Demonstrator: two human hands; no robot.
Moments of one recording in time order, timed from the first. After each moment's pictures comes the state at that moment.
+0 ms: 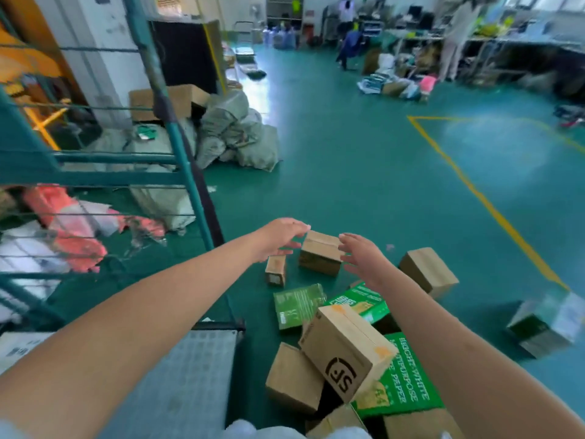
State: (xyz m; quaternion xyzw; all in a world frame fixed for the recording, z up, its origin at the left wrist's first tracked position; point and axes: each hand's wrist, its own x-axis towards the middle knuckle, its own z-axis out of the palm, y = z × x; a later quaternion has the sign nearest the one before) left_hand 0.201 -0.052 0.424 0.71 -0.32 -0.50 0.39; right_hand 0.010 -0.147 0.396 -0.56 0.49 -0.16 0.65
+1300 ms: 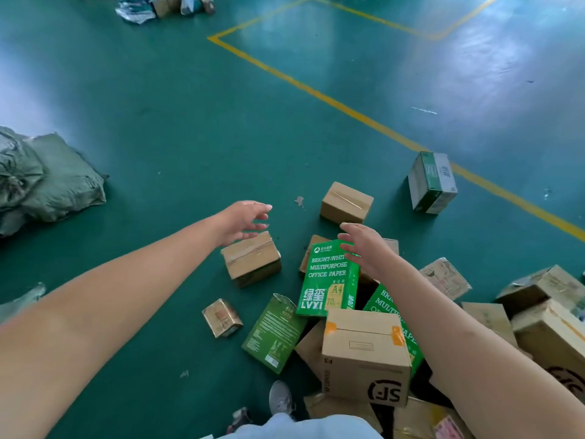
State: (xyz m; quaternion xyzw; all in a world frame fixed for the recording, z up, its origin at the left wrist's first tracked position) left_hand 0.374 -0.545 0.345 0.61 -0.47 -0.62 0.13; right_hand 0.108 -0.449 0.323 -0.23 0.70 -0.34 0.59
